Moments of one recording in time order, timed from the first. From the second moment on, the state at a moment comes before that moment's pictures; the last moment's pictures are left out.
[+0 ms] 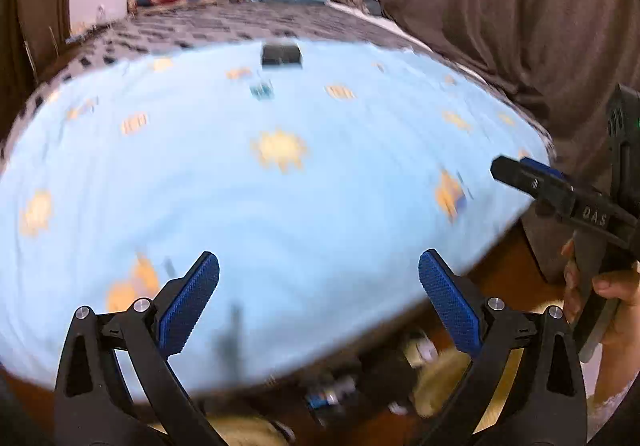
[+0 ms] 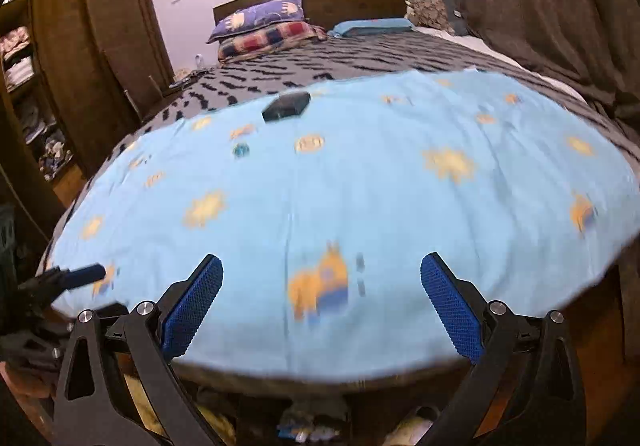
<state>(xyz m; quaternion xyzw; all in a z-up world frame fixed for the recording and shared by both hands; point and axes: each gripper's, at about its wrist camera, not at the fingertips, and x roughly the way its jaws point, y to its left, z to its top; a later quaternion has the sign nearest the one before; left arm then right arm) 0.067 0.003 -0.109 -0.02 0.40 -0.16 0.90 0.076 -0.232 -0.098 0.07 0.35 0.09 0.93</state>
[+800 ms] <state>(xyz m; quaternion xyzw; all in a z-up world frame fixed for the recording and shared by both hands) 0.302 -0.001 -0.156 -0.01 0.45 -0.10 0.89 0.294 -0.209 -0.115 0.06 0.39 0.07 0.92</state>
